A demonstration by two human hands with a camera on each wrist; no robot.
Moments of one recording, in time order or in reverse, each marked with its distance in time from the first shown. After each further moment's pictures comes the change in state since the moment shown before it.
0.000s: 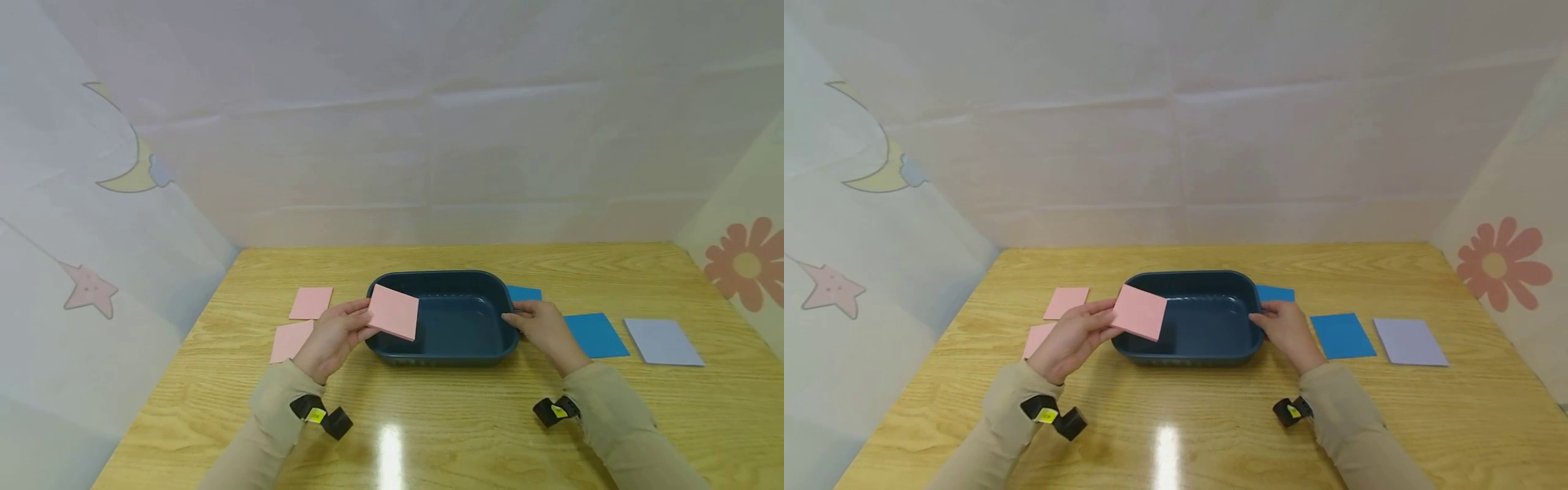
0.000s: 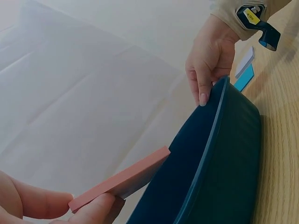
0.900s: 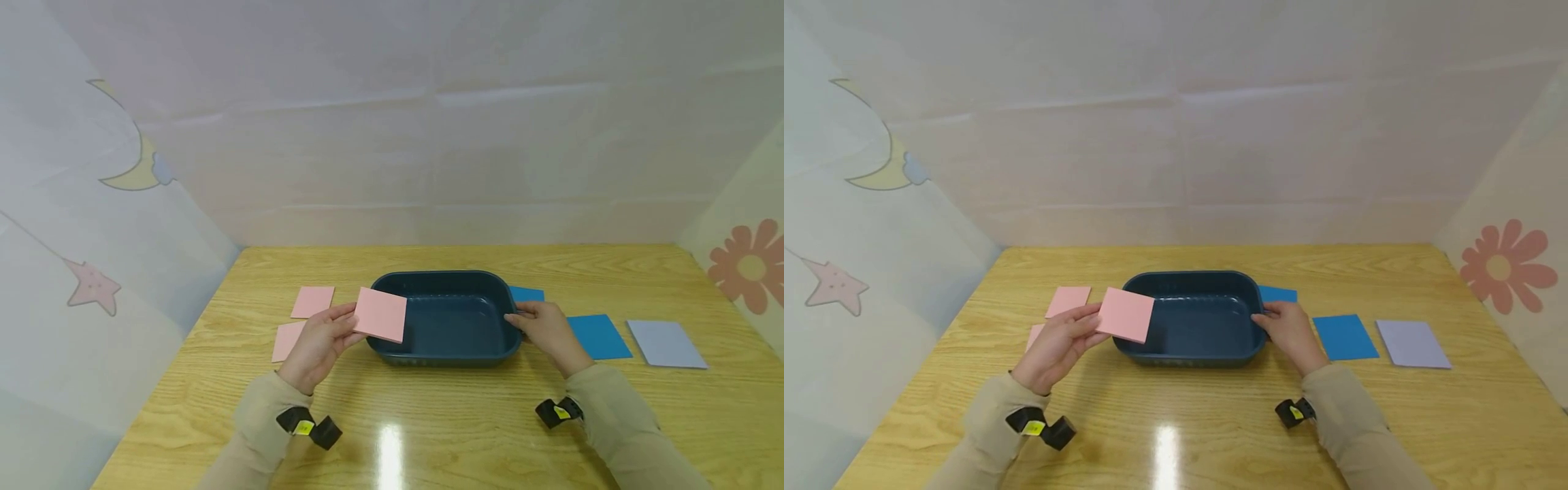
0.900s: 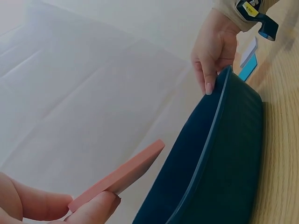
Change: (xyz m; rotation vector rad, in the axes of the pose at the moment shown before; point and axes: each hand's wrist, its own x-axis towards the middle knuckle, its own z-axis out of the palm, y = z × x) left_hand -0.017 0.000 -0.016 0.003 0.042 0.063; right_hand -0.001 0.002 0.000 0.007 0.001 -0.023
